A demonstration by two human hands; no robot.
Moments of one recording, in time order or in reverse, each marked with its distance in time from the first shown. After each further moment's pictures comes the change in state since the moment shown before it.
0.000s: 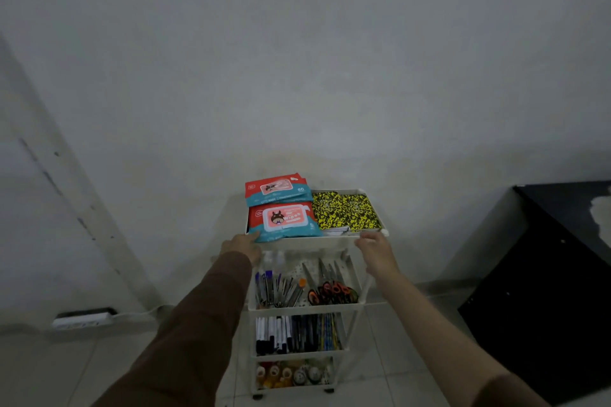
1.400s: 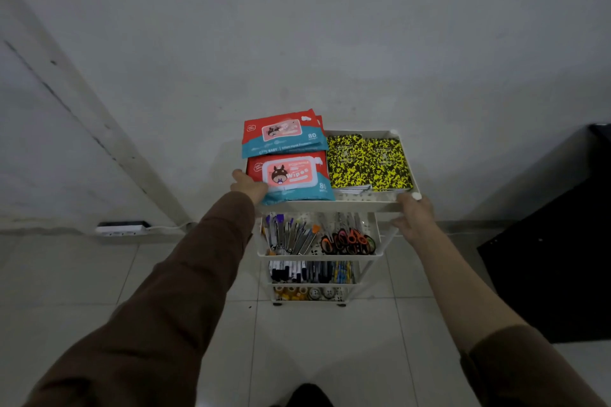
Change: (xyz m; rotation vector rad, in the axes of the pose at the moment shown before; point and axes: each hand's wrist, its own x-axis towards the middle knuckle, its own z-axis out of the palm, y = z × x) left_hand 0.022 -0.025 0.014 -0.619 -0.015 -0.292; right_hand 0.066 0.063 0.010 0.272 0.085 0.256
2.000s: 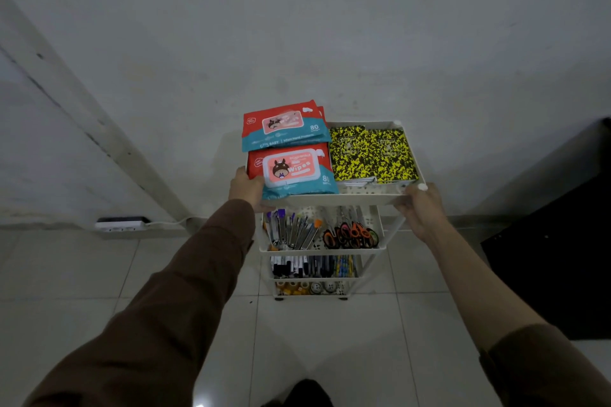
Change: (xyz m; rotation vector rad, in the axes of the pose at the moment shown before) left_hand 0.009 -0.002 0.011 -0.261 -0.007 0.077; right_hand 0.022 -0.008 -0.004 0.132 -0.119 -0.095
